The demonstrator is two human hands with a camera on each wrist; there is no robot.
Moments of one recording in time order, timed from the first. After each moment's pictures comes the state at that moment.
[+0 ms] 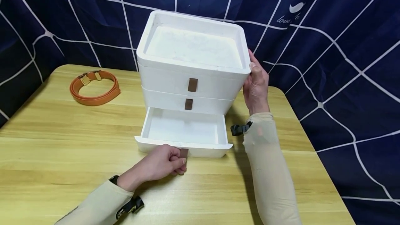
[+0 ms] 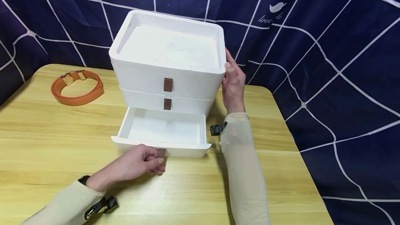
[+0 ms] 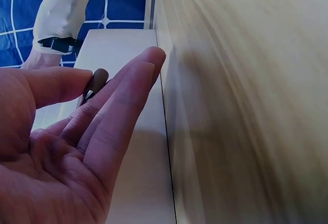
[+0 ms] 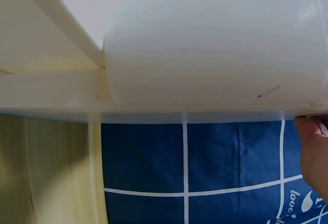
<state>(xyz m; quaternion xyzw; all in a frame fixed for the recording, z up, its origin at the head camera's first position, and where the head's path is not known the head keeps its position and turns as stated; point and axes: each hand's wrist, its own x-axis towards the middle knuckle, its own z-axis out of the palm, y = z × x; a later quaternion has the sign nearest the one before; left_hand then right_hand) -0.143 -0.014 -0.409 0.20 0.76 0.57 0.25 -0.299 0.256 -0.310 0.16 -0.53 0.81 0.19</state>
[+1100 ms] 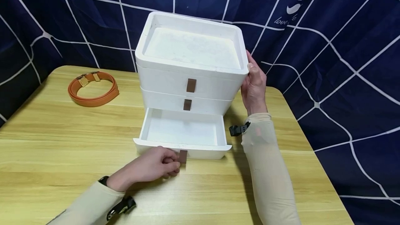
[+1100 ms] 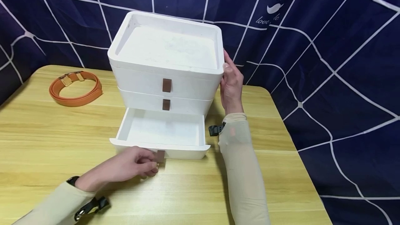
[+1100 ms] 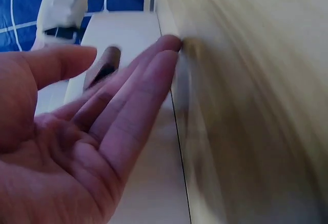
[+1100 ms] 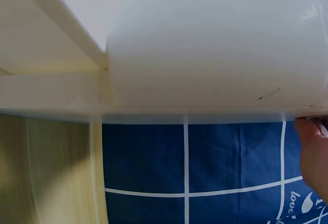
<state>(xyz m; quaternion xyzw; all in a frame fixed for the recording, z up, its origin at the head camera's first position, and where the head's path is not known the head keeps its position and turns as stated) -0.141 -0.034 -0.403 0.23 0.77 0.53 0.26 -0.299 0.254 -0.309 0.17 -0.51 0.82 0.19</state>
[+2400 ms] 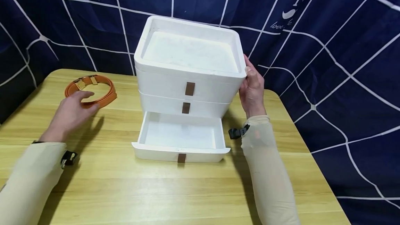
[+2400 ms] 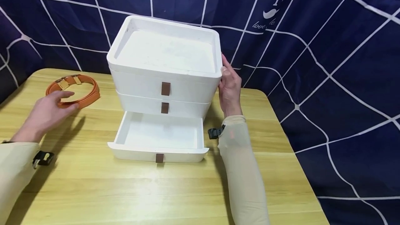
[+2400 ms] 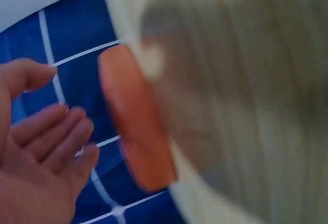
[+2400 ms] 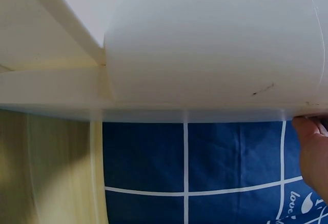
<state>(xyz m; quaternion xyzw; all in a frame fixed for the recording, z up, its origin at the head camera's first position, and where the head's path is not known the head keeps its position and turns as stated) -0.243 -0.223 -0.388 0.04 0.94 0.32 -0.07 -0.297 0.255 -0.308 0.17 -0.51 0.82 0.18</state>
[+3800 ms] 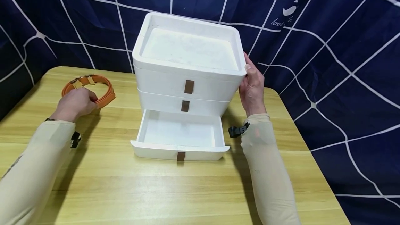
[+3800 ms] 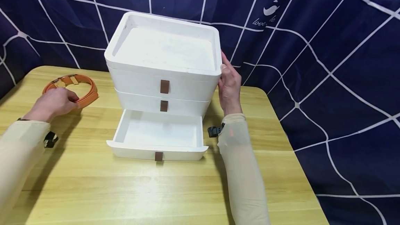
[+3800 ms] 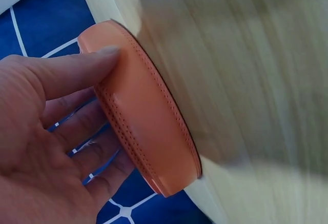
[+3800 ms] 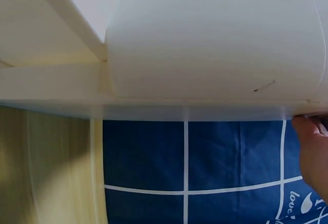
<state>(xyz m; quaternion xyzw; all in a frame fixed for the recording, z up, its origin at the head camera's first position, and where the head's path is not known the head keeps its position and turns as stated) -0.280 -0.226 -0.379 0.06 0.98 0.20 0.05 -0.298 0.256 -0.309 0.17 -0.52 0.82 0.18</state>
